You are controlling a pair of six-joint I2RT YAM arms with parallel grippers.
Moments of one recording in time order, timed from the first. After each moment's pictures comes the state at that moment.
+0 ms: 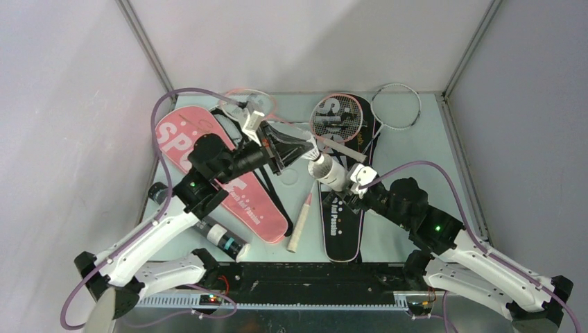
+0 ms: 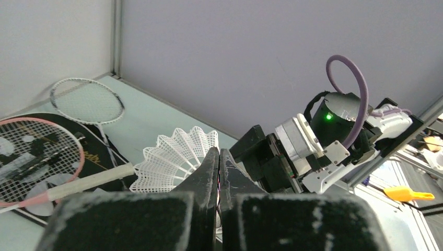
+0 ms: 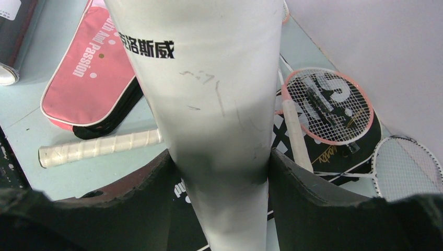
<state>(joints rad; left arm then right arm) -0.76 0.99 1.07 0.13 0.39 -0.40 0.91 0.68 0.69 -0.22 0.06 -0.30</state>
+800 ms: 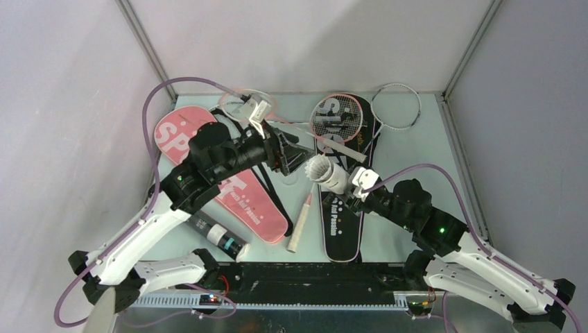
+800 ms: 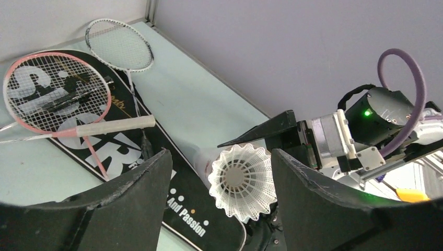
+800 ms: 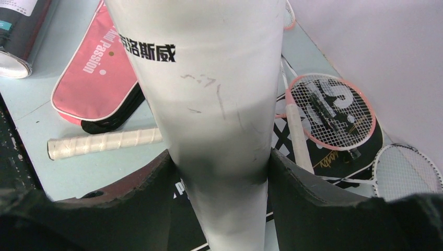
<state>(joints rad) -0.82 1.03 1.25 -0.25 0.21 -0.39 0.91 0.66 0.69 -0.25 0.03 -0.33</state>
